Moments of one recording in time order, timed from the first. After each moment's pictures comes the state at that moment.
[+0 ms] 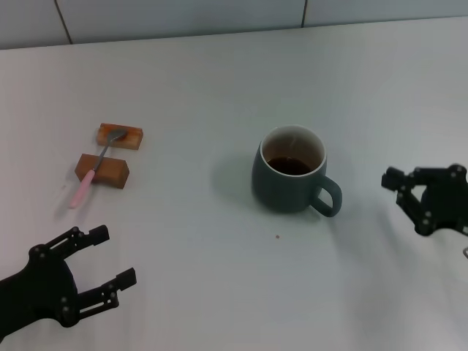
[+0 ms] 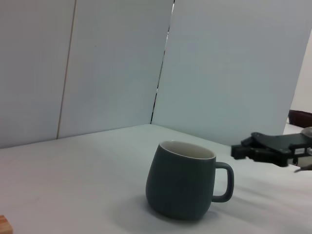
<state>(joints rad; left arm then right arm) -0.15 -2.06 0.70 0.47 1.81 1.70 -0.90 0.33 2.08 -0.32 -0.40 -2.00 -1.53 0.66</state>
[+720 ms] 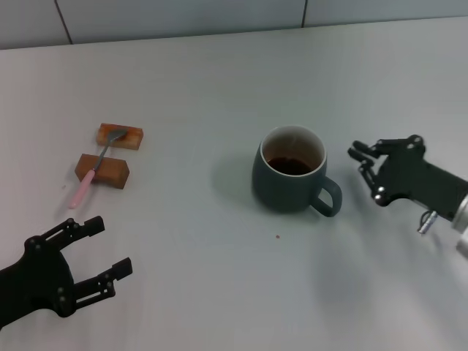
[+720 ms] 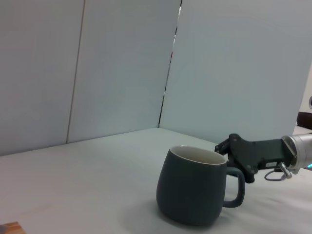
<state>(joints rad) -0.16 -2.06 0.68 0.48 1.81 1.70 -0.90 0.45 2.09 -0.33 -0.19 -1.88 -1.27 0.13</state>
